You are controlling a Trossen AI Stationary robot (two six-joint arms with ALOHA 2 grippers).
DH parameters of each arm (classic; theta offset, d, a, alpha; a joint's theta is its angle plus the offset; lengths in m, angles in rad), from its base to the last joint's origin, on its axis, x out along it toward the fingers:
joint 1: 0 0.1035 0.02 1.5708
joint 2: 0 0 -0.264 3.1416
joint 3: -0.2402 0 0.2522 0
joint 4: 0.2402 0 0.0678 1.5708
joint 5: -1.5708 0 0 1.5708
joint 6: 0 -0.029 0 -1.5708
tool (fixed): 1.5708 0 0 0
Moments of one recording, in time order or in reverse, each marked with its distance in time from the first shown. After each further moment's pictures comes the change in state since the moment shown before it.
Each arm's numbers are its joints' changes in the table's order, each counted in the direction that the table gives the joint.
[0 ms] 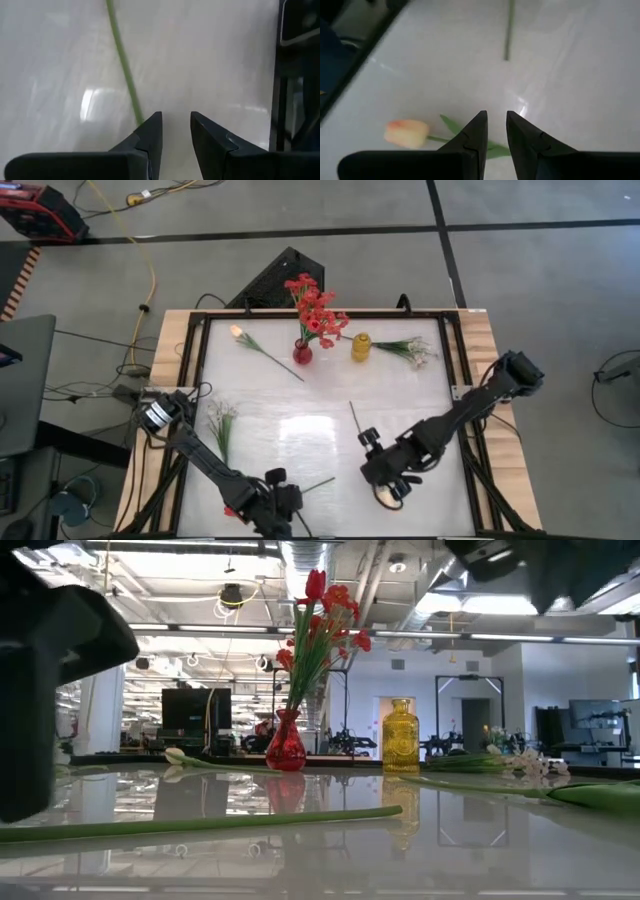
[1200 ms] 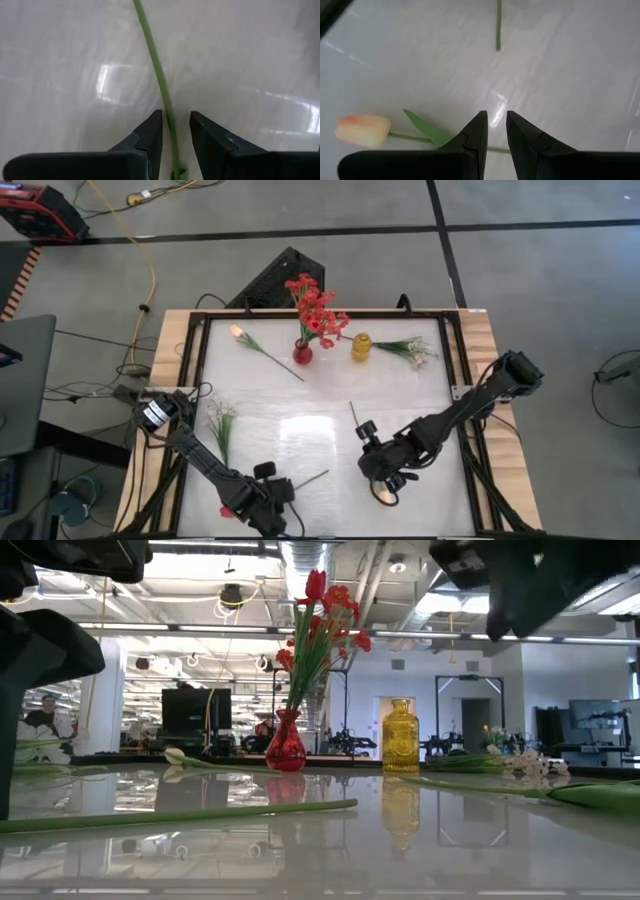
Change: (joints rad) left arm -0.011 0.007 0.022 0.192 -0.060 0.111; right arm -0.045 0.000 0.032 -0.014 -0.096 0.080
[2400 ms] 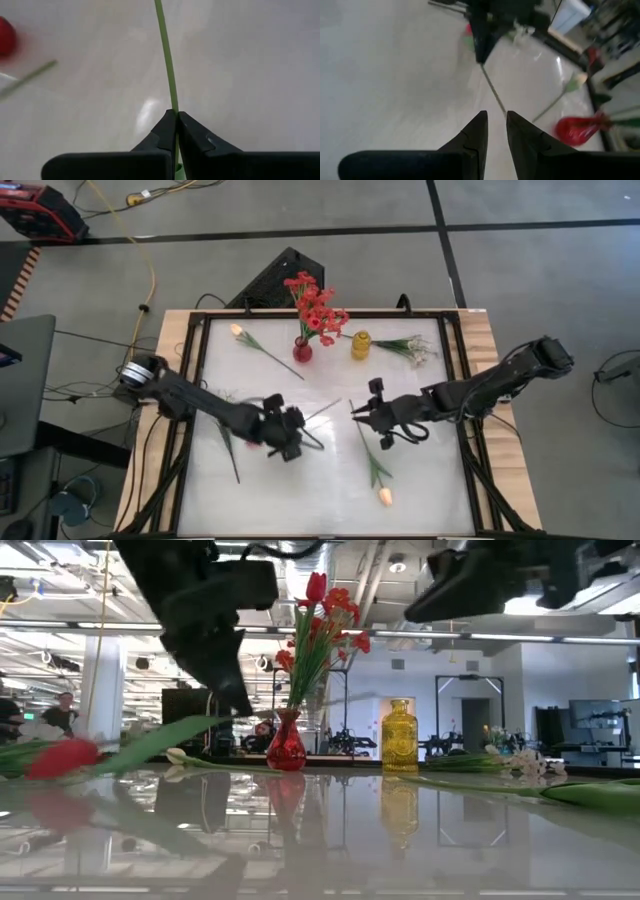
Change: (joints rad) left arm 0.422 0.371 0.307 -0.198 0.205 -0.373; right arm -0.230 0.363 0.460 -0.654 -0.133 0.308
